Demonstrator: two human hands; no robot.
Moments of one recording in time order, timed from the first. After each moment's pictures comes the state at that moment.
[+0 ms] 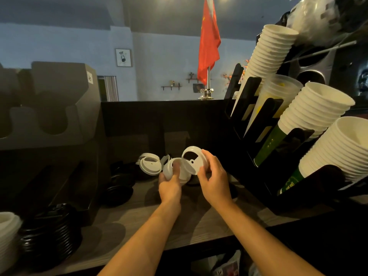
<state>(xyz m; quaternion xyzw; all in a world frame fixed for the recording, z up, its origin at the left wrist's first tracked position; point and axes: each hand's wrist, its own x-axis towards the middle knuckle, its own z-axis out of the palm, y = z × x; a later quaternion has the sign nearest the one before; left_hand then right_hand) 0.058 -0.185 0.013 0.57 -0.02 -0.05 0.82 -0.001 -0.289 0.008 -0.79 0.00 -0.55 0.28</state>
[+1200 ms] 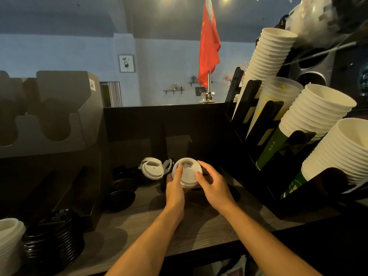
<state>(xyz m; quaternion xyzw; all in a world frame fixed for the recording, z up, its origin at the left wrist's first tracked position) 0.063 -0.188 0.007 0.55 -0.13 -0.09 0.82 0.002 -0.294 0.003 -0.78 0.02 -0.39 0.49</state>
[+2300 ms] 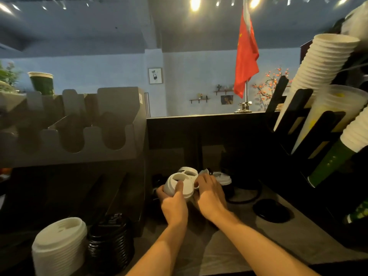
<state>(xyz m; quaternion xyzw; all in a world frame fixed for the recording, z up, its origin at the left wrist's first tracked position) 0.104 -0.095 0.011 0.62 0.03 0.14 0.77 0.094 -0.194 0.021 -0.93 0.09 -0.31 0.17</state>
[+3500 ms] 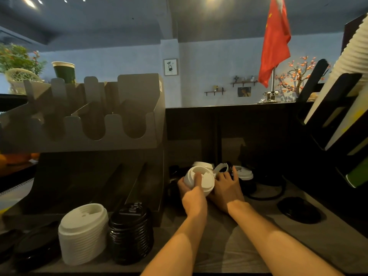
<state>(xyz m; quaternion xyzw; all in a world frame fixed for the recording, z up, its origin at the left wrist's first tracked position) 0.104 -0.099 0.018 0.59 0.05 0.11 0.80 0.123 -0.210 0.005 -0.97 0.05 -0.22 -0.08</state>
